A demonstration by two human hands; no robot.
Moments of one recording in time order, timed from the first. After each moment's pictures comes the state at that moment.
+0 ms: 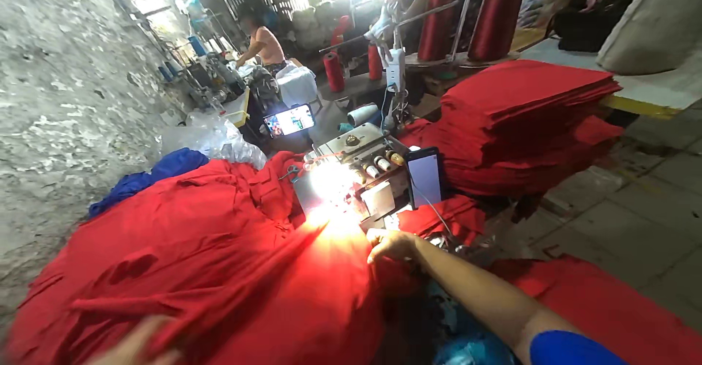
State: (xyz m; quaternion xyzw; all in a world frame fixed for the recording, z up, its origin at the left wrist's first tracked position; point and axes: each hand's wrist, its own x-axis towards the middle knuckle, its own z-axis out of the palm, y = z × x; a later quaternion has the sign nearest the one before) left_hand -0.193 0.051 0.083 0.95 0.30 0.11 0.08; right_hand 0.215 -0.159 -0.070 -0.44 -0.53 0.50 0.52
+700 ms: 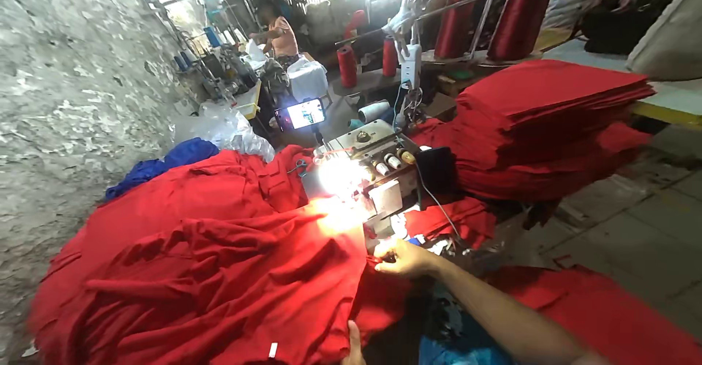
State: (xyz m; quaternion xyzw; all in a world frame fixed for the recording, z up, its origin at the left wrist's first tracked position) left_hand -0.049 -0.153 -0.155 0.55 0.40 0.36 0.64; right_hand 0.204 -0.186 -0.092 -0.59 -0.64 0.28 0.41
